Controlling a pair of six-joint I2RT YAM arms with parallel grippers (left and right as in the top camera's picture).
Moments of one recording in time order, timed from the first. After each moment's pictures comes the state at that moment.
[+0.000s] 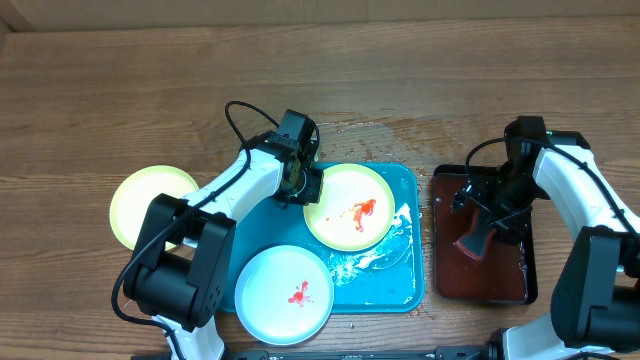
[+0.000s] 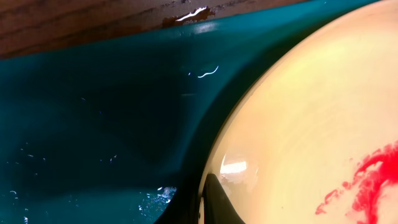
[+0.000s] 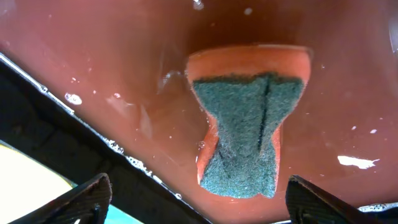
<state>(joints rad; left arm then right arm) -0.41 1.91 1.18 -0.65 0.17 -0.24 -0.09 1.72 1.11 -1.14 -0.21 0.54</state>
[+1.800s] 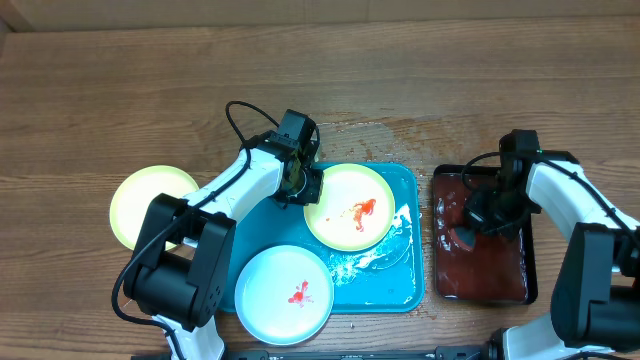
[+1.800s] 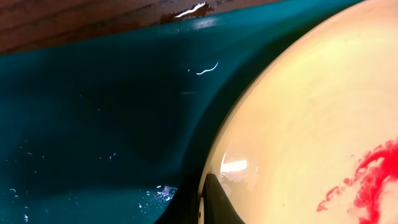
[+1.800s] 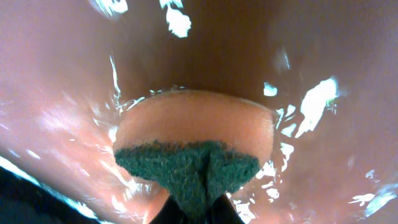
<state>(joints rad) -0.41 1.91 1.18 -0.66 0.17 -0.23 -0.09 1.72 0.98 -0.96 -0.16 0.56</state>
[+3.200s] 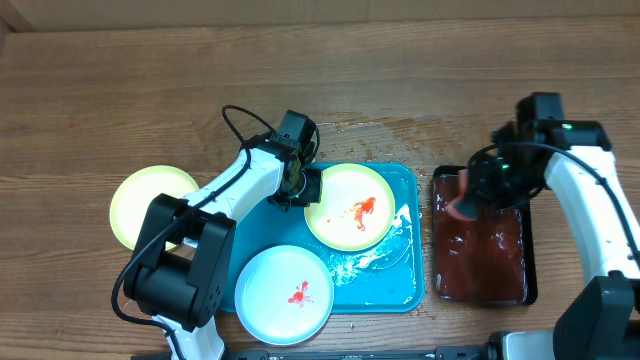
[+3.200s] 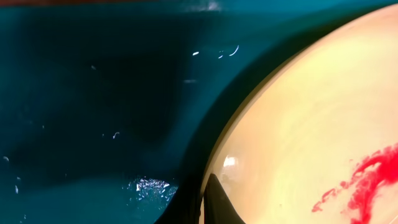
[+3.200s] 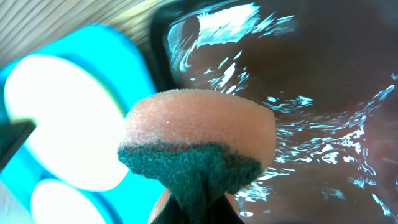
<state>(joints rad) -0.41 1.91 1.19 -0.69 0.17 -0.35 -0.04 1.58 1.23 -1.17 -0.33 0.25</state>
